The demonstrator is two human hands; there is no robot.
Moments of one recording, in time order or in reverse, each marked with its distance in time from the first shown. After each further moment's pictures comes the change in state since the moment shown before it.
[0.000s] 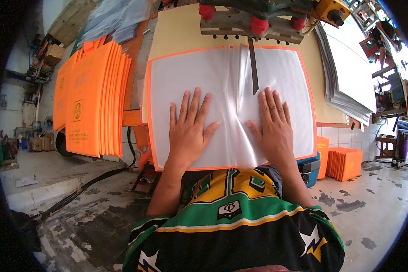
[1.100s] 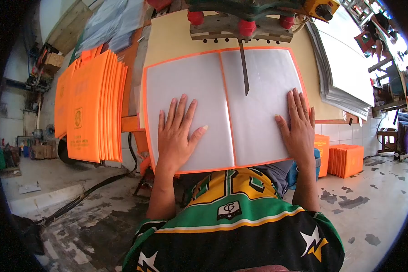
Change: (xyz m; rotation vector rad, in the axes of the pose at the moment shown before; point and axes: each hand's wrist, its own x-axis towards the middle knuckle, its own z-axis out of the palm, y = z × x) left_hand -0.008 -0.016 -0.014 -0.044 -0.041 -0.019; right_hand -0.019 0.067 -0.024 -0.089 0.004 0.218
